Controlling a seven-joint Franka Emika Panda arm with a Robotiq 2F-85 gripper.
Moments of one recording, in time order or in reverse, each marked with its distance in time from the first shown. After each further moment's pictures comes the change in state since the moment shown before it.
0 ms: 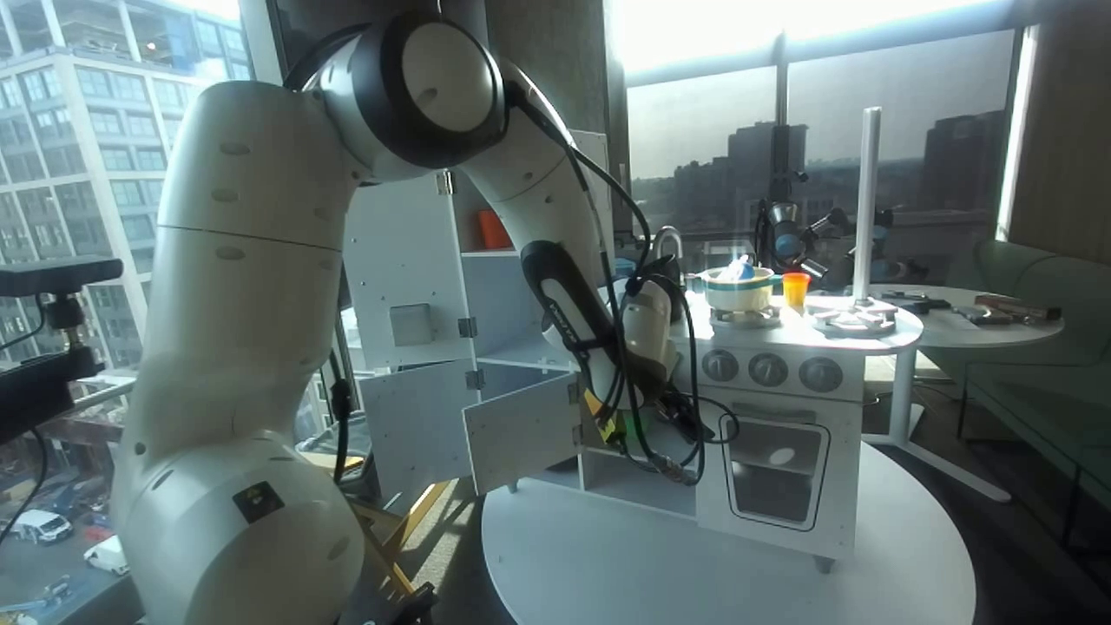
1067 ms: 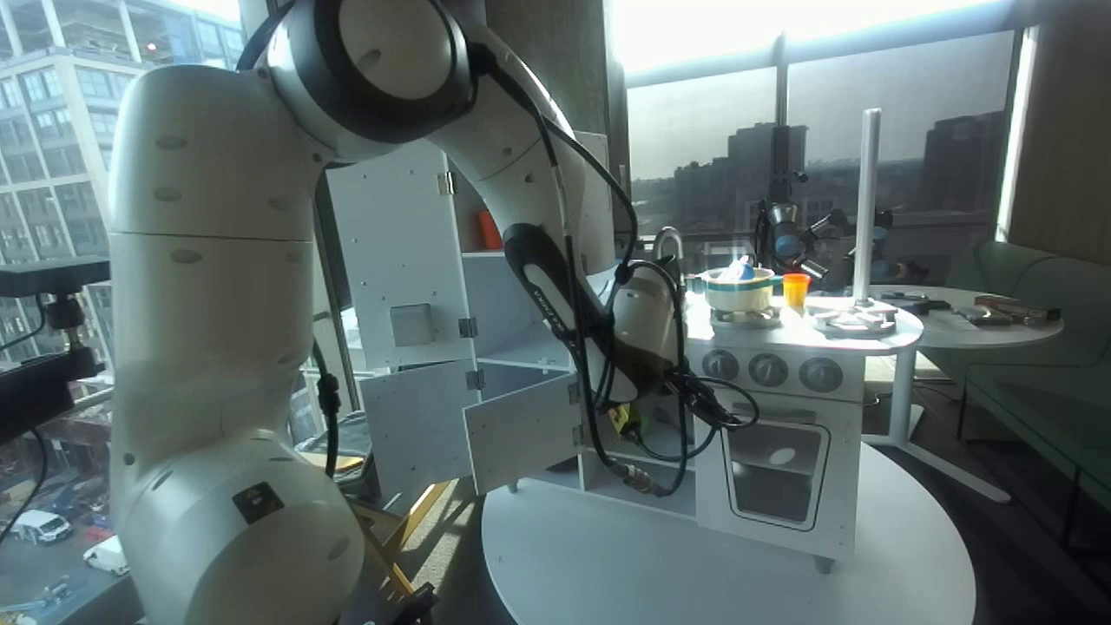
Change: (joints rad) arm -0.003 -0.117 -0.048 -0.079 0.054 -0.074 -0.121
